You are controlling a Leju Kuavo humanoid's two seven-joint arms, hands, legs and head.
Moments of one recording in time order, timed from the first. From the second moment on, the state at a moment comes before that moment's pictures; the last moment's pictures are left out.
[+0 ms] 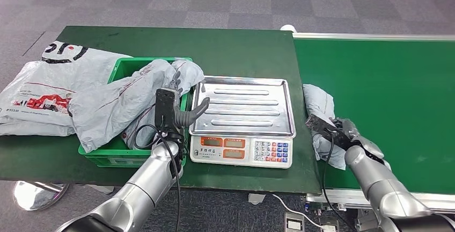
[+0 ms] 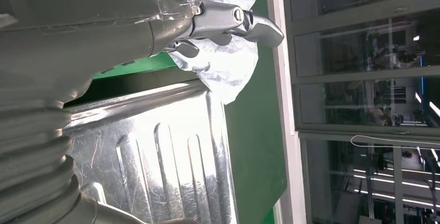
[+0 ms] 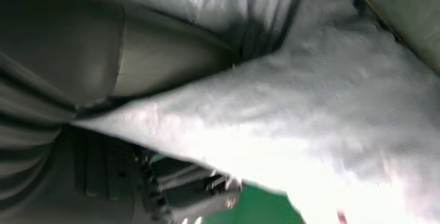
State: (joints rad) left arm -0.66 -0.29 -0.31 -0.48 0.15 0.40 -0.65; right arm -0.65 -0.19 0.20 -0.49 0.81 -0.13 0.10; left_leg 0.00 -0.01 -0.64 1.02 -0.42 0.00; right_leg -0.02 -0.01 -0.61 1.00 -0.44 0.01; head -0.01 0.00
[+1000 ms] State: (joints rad) left arm -0.69 -0.33 -0.32 -0.45 0.17 0.43 -0.66; right arm -0.49 -0.23 0.11 -1.06 0.58 -0.70 -0.40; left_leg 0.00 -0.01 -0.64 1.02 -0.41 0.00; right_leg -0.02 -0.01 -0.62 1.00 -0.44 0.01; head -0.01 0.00
